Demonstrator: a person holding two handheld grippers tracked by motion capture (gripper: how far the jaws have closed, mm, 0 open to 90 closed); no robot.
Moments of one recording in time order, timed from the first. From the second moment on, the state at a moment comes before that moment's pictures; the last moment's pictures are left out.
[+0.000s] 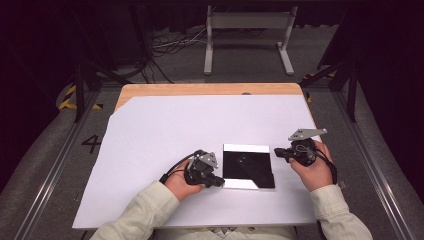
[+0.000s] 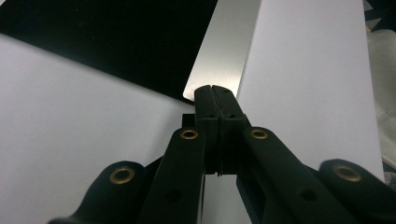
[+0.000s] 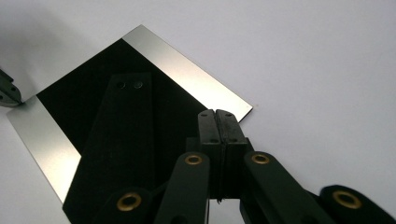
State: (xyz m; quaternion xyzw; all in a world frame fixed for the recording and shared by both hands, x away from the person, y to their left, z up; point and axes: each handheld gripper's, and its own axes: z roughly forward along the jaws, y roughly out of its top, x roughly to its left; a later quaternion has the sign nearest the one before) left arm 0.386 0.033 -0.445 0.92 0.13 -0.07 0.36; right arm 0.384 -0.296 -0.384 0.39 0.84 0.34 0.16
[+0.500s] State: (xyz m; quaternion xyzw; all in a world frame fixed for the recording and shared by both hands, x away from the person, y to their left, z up) left arm 0.385 0.033 -0.443 0.92 0.12 -0.06 0.37; right arm 0.380 -0.300 -0.380 0.39 0.84 0.35 0.16
